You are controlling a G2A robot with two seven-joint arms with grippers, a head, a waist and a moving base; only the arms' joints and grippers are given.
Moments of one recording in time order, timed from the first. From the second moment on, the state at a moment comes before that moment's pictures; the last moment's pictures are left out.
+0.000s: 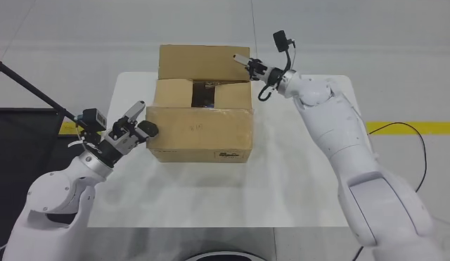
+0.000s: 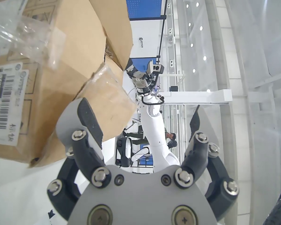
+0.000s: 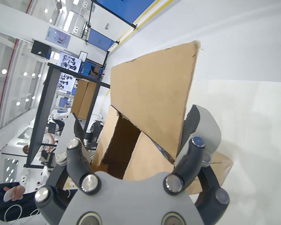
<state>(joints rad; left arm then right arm) 1.54 -1.08 -1.71 -1.99 -0.44 0.14 -0.51 -0.21 -1.53 0.98 -0.37 0.04 -0.53 0.70</state>
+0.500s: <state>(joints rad) 1.53 -1.08 -1.68 -2.00 -0.35 0.12 -0.44 -0.19 -1.51 1.06 -0.35 0.21 -0.69 0.88</state>
